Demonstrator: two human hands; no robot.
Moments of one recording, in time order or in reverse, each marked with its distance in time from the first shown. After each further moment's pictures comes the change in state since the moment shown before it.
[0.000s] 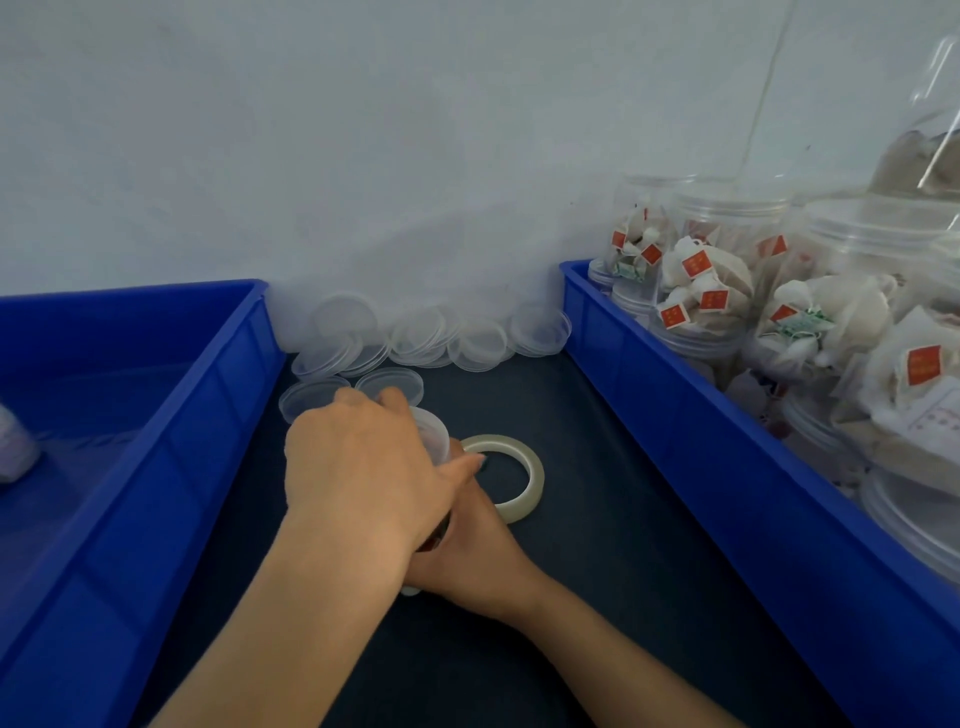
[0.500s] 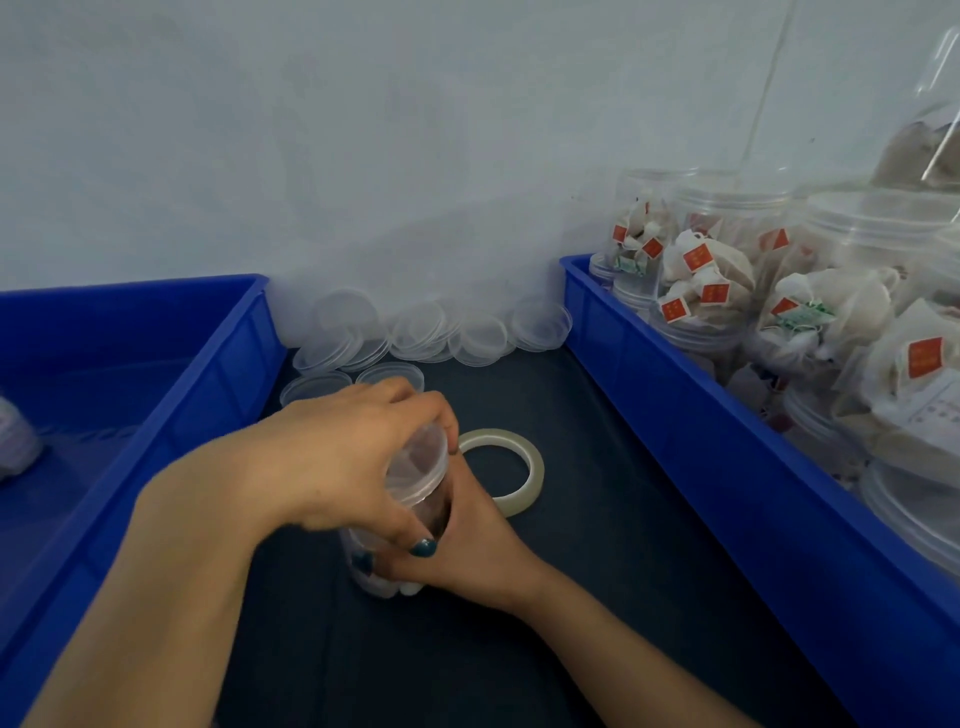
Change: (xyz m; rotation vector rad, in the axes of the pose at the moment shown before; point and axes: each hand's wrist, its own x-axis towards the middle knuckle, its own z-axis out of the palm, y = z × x) left_hand 0.016 -0.048 -0.011 -0.345 -0.252 0.622; right_hand 0.002 0.004 -0.001 -0.017 -0.022 0.012
